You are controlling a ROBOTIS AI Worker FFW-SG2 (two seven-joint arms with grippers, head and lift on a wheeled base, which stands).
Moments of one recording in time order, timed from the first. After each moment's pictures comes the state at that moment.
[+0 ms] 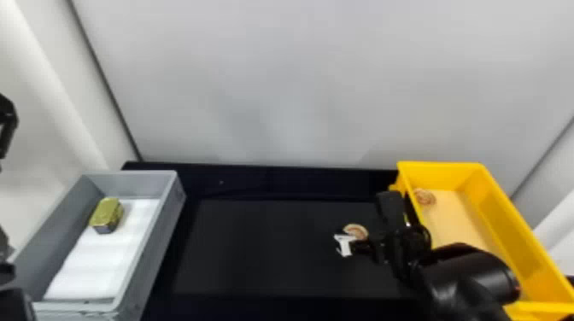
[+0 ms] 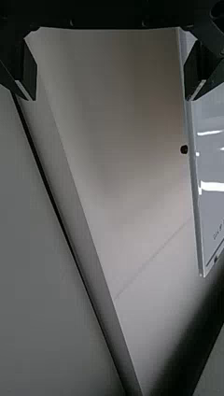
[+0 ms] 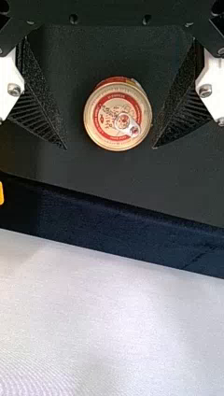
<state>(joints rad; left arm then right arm) 0.13 0.00 0.37 -2.18 -0.33 0.13 0.25 -0.20 -0.19 0.28 -1.33 -0.13 0.64 0.03</state>
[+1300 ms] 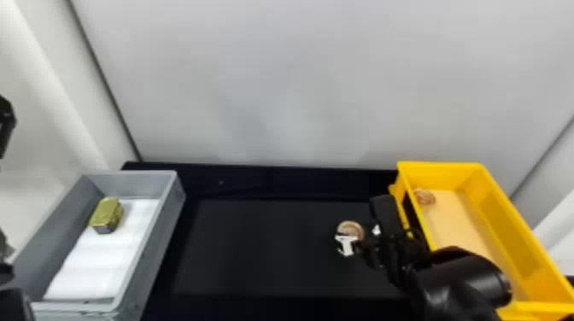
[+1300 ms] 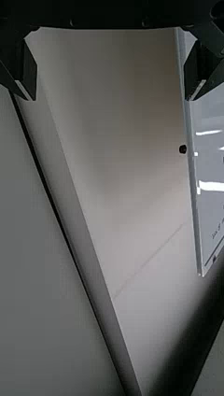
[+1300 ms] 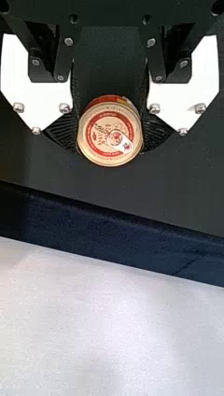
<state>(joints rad) 0.13 0.00 0.38 -2.18 -0.33 0.12 0.25 -0.20 -0.18 0.30 -1.30 -0.13 0.62 0.05</state>
